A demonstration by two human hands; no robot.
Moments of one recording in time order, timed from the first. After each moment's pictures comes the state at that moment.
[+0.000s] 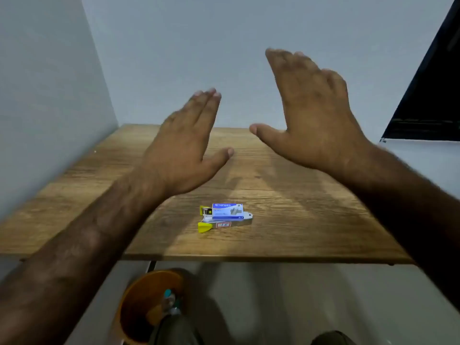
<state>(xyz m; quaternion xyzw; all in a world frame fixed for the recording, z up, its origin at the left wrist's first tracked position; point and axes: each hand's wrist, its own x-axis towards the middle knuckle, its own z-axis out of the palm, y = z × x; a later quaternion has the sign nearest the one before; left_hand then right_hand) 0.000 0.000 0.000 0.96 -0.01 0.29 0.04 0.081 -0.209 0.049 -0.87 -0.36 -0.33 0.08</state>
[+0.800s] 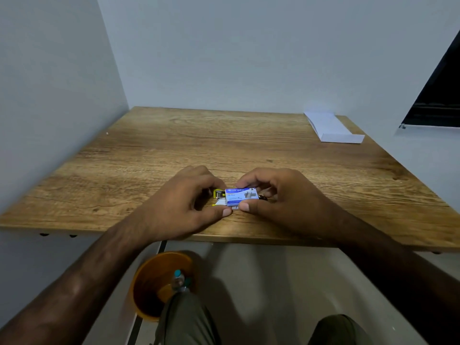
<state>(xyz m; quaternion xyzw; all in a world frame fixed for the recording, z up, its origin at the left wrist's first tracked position) -0.052 0.007 -0.074 0.96 -0.06 0.14 0.22 0.059 -0.206 -0.070 -0.81 -0.48 0.01 0.35</state>
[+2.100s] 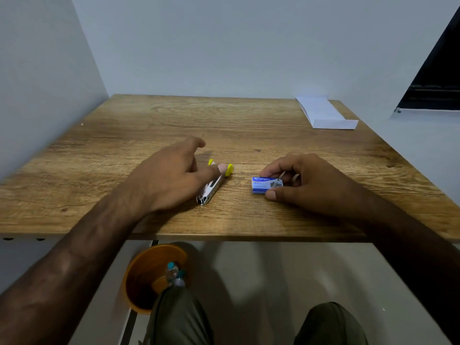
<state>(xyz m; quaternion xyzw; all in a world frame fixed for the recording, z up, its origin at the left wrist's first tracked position) -0.010 0.004 -0.061 0.97 0.07 0.11 0.20 0.102 -0.249 -0.072 -0.87 -0.36 0.07 0.32</state>
